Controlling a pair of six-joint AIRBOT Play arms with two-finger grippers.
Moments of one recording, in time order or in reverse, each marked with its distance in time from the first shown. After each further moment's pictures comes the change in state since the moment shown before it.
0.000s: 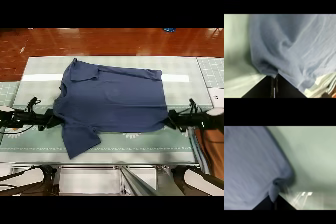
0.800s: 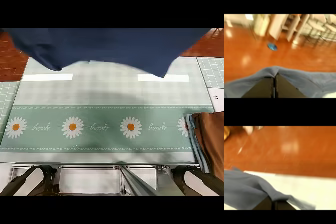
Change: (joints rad) left arm 0.026 0.393 1.115 -0.294 -0.013 -0.031; right arm 0.119 0.142 1.429 -0.171 0.332 0.137
